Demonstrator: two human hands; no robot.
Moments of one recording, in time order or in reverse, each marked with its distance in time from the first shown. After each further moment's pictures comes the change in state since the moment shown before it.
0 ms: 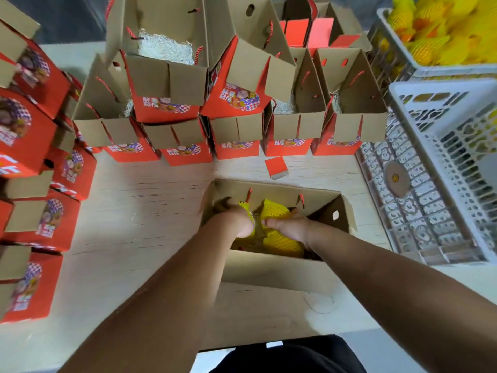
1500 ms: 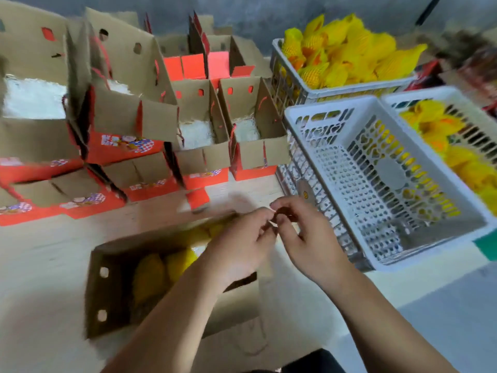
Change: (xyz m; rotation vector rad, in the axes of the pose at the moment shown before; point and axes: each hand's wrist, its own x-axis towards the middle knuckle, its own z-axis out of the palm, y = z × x) left_hand -0.071 0.164 0.022 -0.447 0.089 0.951; right_hand -0.108 0.052 -0.180 0.033 0.539 -0.826
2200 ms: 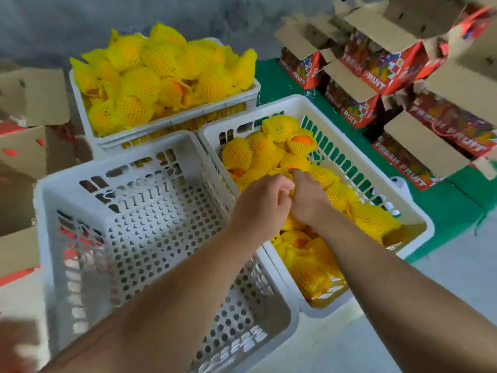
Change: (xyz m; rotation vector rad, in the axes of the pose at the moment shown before) left_hand 0.395 0.253 0.320 0.241 0.066 0.280; right_hand 0.138 0.418 -0.387 -0.493 -0.121 0.548
